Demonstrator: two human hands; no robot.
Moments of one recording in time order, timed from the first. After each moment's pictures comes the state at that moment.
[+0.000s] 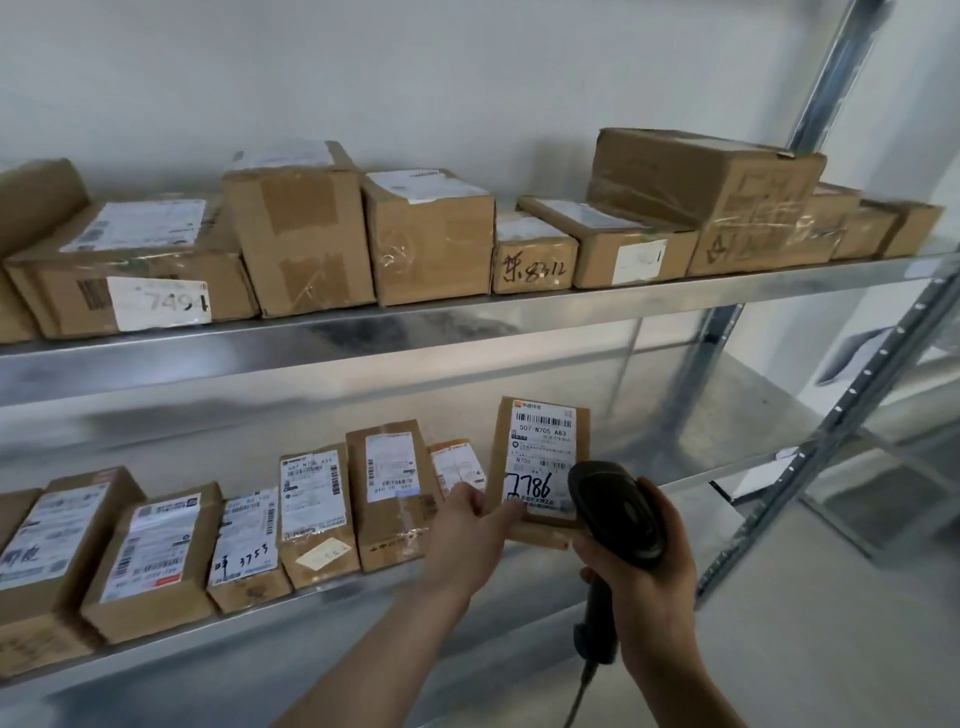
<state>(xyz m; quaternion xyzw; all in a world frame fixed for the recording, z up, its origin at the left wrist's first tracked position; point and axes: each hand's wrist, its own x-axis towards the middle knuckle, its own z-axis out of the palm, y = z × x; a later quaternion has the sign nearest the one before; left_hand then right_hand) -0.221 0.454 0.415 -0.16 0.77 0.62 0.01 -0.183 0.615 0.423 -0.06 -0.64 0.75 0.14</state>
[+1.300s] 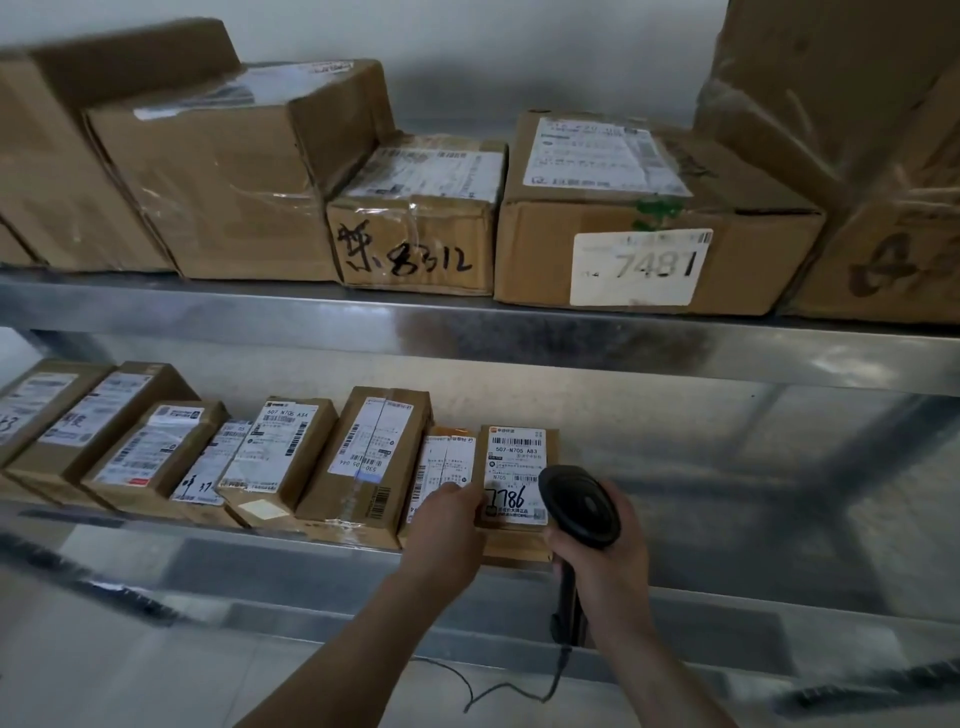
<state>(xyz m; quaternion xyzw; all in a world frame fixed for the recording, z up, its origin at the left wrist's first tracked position) -0.351 0.523 0.347 -0.25 0.94 0.23 0.00 -0.406 0.685 0.329 0.00 -0.69 0.71 -0.14</state>
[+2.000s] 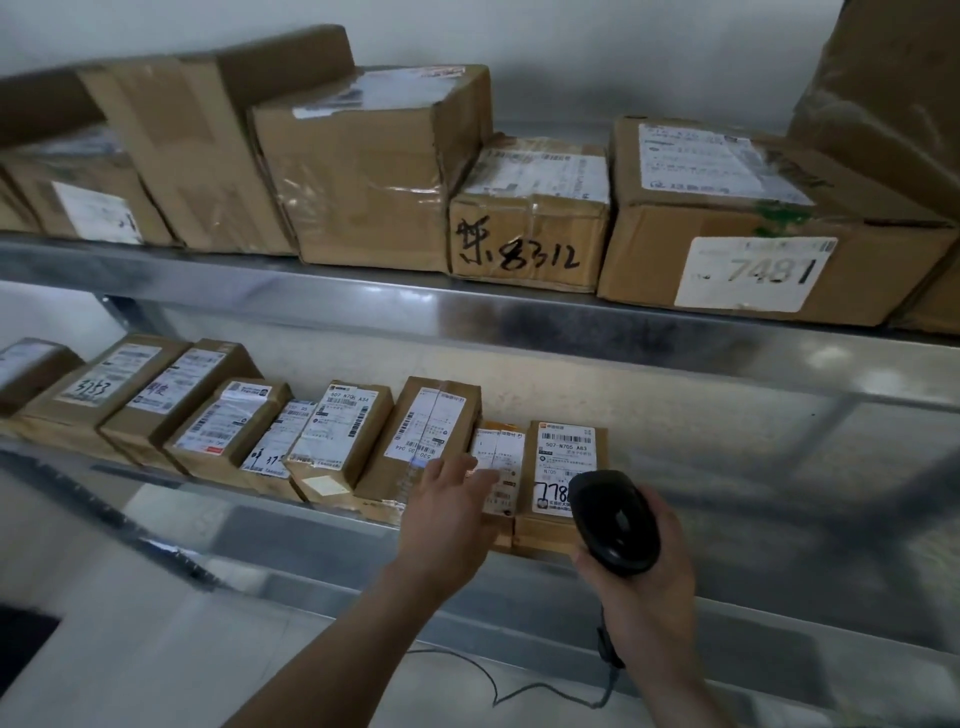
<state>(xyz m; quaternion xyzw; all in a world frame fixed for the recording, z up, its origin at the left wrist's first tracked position) -0.305 0.487 0.360 -0.22 0.96 0.13 -0.07 -0.361 0.680 0.369 0.08 -0.75 0.66 -0.09</state>
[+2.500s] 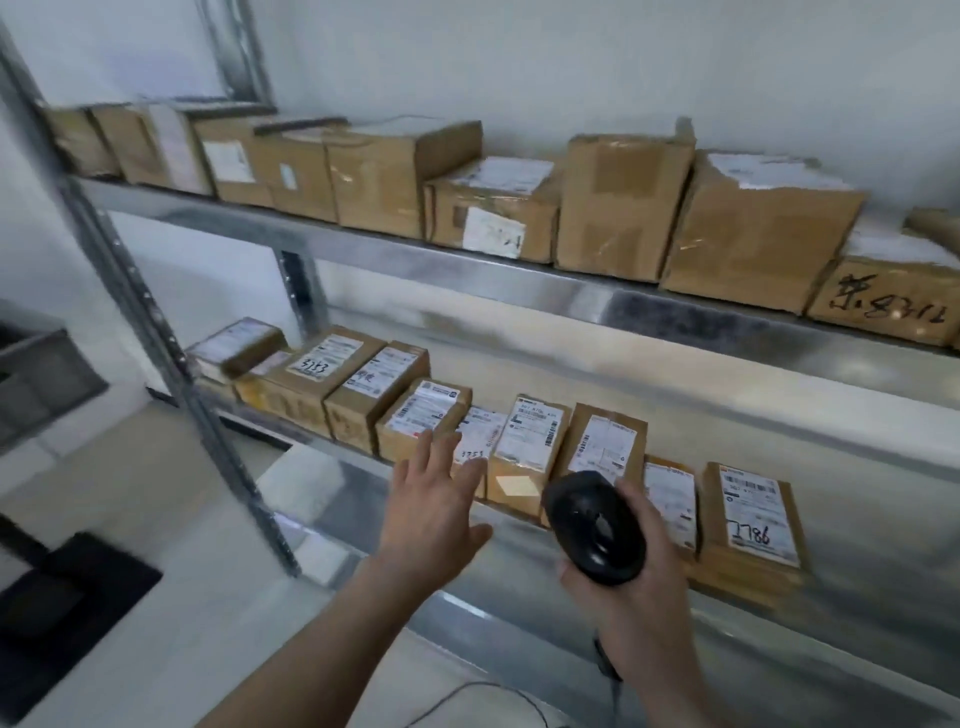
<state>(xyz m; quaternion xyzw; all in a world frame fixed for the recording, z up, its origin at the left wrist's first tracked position) -0.107 0.348 0.415 -0.29 0.95 0.03 -0.11 -0.199 0.533 0.420 0.27 -0.72 0.62 -0.15</state>
